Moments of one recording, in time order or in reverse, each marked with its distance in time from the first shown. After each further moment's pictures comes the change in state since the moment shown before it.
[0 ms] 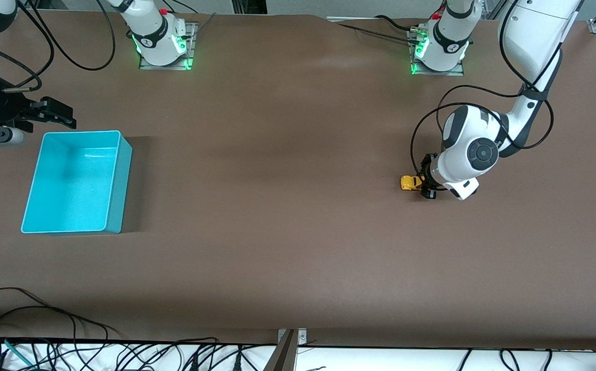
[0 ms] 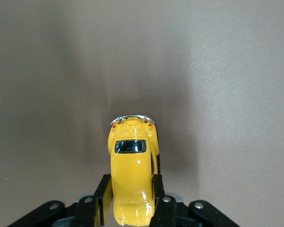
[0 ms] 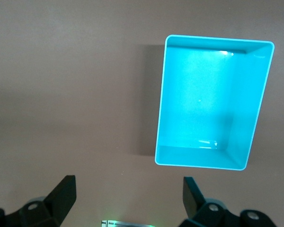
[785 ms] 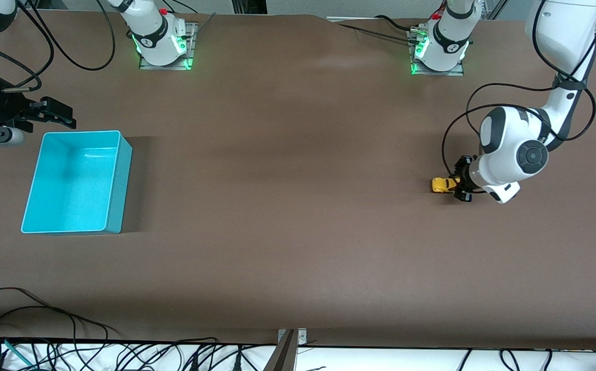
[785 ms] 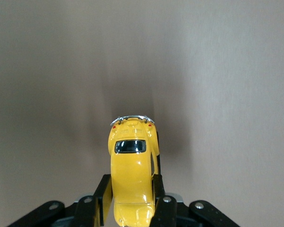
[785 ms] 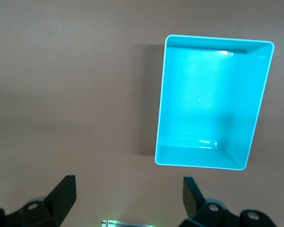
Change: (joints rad) left arm 0.054 -0.059 0.075 0.002 -0.048 -0.062 0.135; right arm 0.000 0.000 0.000 0.000 0.000 0.000 0.000
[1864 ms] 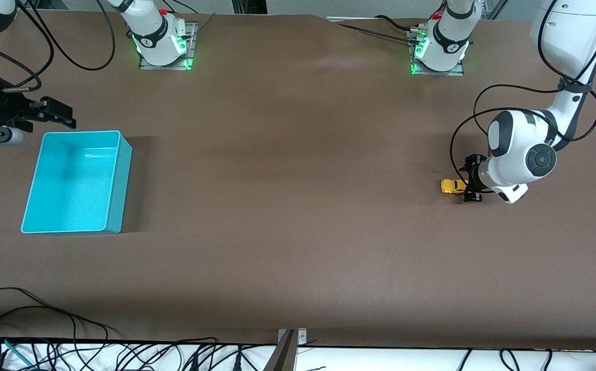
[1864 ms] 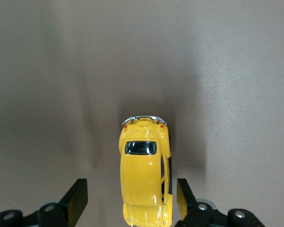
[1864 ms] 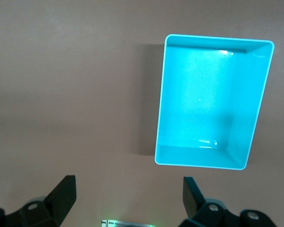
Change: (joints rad) left arm 0.006 0.043 0.099 -0.014 0.000 0.023 0.131; right arm 0.000 0.000 -0.001 0.000 0.000 -0.001 0.000
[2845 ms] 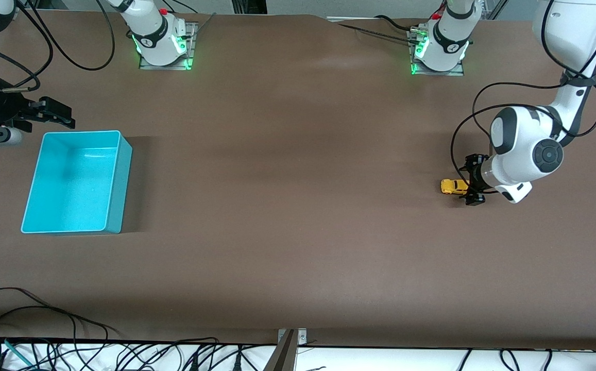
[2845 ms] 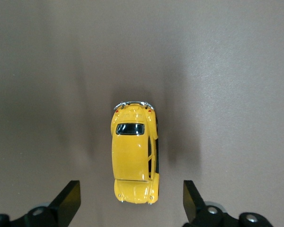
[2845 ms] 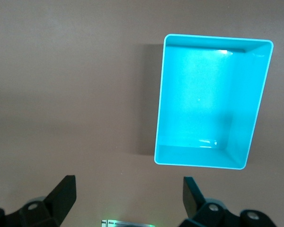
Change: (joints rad) left arm -0.004 -0.030 -0.008 0.006 -0.040 0.000 0.001; right arm -0.001 0.000 -0.001 0.000 0.000 0.000 0.000
